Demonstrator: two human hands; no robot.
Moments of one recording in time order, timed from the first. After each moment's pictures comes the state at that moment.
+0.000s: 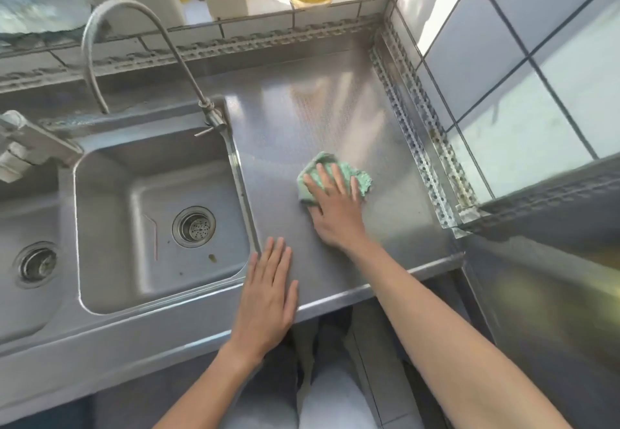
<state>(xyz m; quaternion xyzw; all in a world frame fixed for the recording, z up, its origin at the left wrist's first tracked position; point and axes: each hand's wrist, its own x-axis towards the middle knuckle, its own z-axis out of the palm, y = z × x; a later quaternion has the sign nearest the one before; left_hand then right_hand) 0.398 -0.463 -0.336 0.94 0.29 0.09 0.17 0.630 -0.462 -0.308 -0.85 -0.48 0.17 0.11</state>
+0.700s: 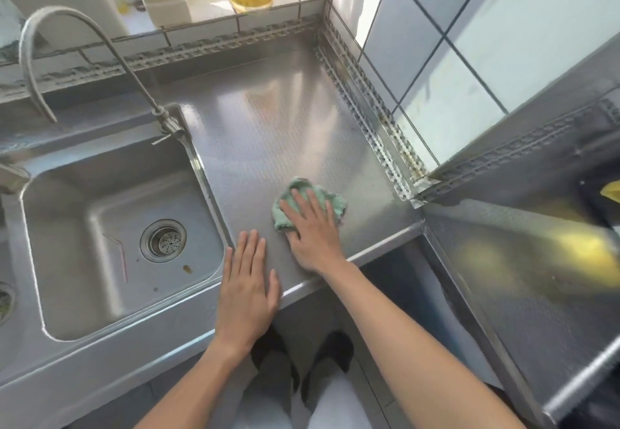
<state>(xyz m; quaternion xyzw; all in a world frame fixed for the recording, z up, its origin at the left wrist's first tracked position) 0.398 -0.464 -0.340 0.94 0.29 0.10 0.18 0.580 -0.518 -0.303 -0.87 -0.43 0.19 0.12</state>
